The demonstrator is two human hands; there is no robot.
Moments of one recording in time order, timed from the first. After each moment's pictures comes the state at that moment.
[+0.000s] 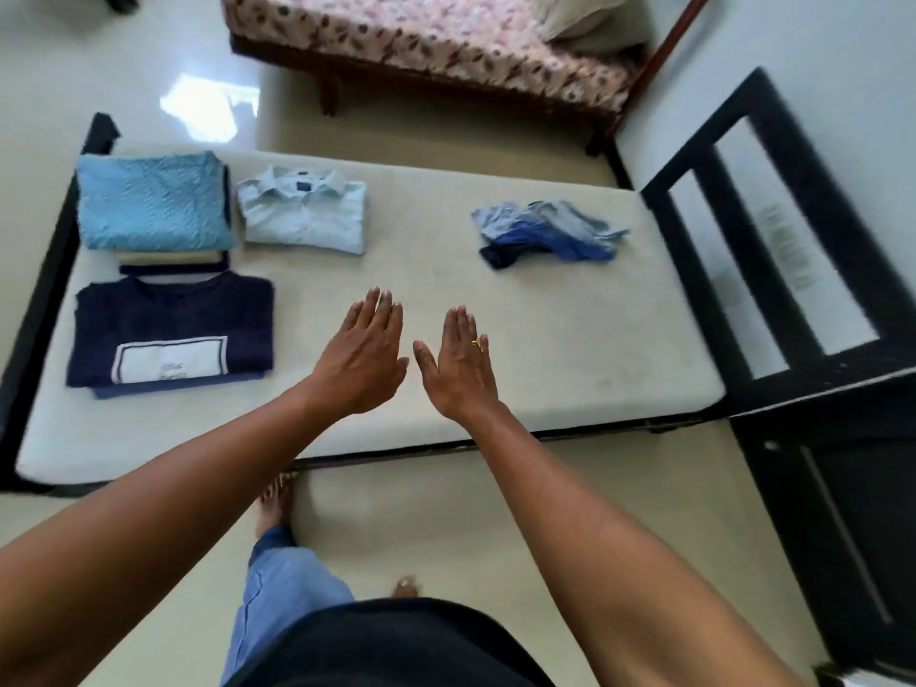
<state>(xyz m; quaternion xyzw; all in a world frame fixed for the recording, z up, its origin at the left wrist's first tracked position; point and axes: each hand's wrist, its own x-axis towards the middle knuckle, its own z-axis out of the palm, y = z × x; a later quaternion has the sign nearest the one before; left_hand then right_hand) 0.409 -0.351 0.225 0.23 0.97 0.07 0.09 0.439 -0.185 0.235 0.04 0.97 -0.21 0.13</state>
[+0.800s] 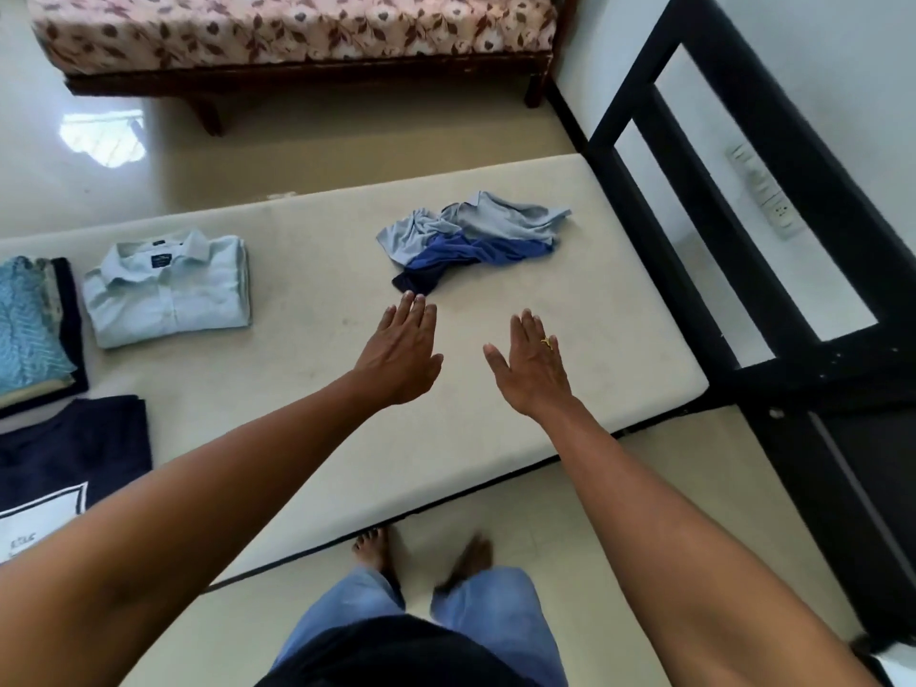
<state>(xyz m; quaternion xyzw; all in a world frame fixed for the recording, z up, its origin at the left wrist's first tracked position) 0.192 -0.030 0.217 0.31 0.93 0.08 0.16 0.270 0.176 0.211 0.15 0.96 -0.18 0.15</state>
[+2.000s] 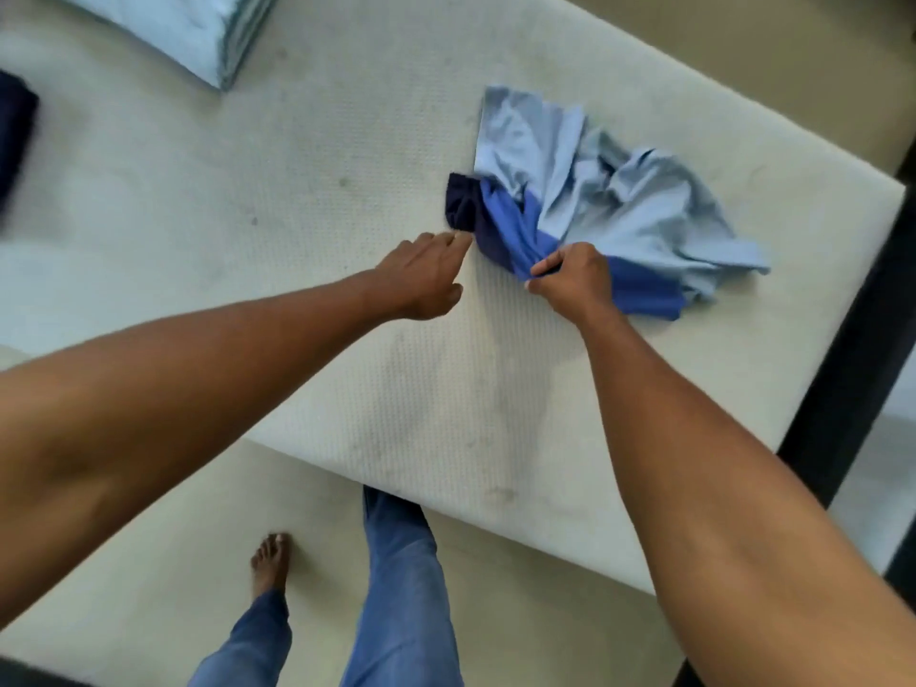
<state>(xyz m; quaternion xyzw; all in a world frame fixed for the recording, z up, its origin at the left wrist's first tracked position) 0.013 0.111 -0.033 0.01 0.93 0.20 0.30 -0.072 0.324 -0.034 0.01 0.92 -0.20 0.34</state>
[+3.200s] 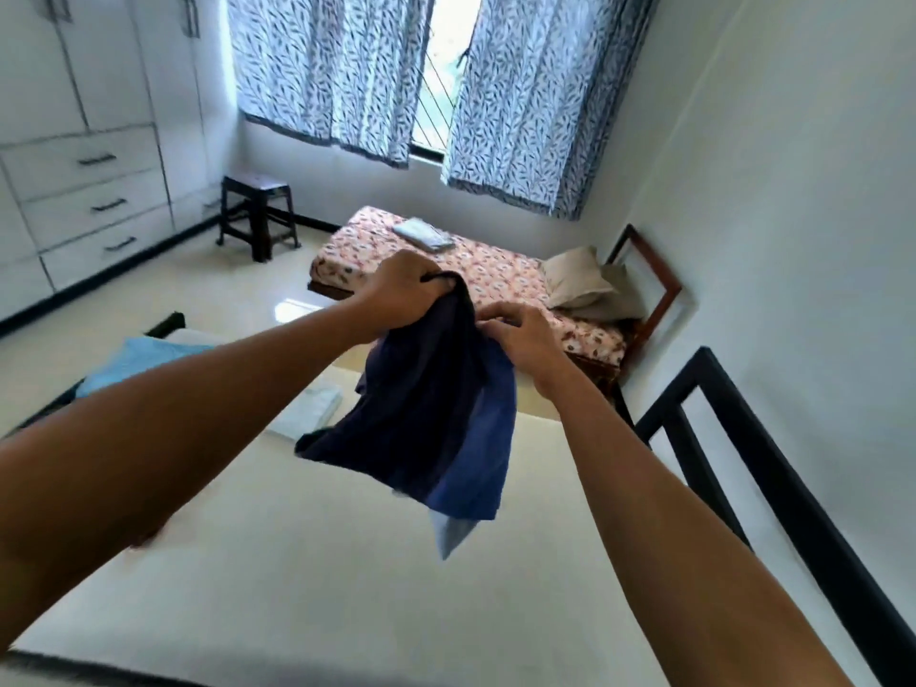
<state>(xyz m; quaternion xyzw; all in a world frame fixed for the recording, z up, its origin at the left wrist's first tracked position) 0.240 -0.068 0.551 0.08 0.89 0.42 -0.17 0.217 0.138 0.529 -0.16 0.87 -0.48 -0.03</state>
